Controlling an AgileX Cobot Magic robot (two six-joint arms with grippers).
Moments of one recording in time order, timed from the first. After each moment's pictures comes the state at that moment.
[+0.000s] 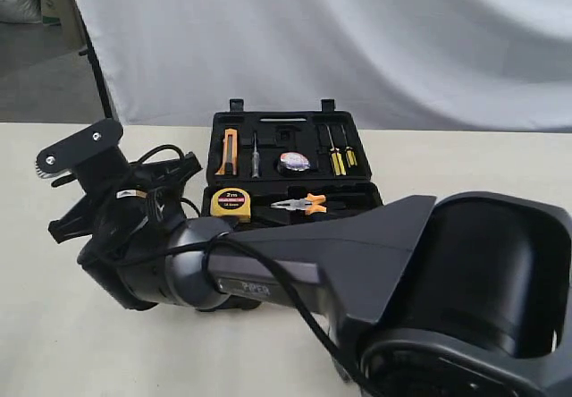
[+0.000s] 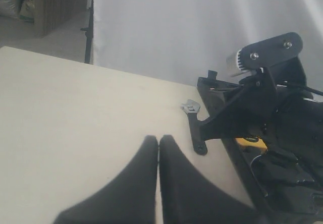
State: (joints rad) left arm 0.13 0.00 -0.01 0.02 0.10 -0.31; right arm 1.18 2.39 -1.79 1.41 -0.62 -1.42
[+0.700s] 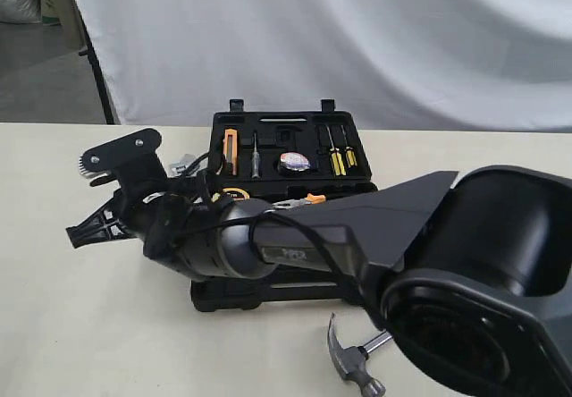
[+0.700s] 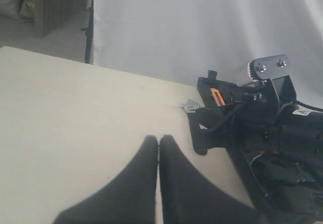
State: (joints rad) left arm 0.13 0.00 -0.01 0.02 0.10 -0.31; right arm 1.08 2.39 -1.71 1.06 -0.30 -0.94
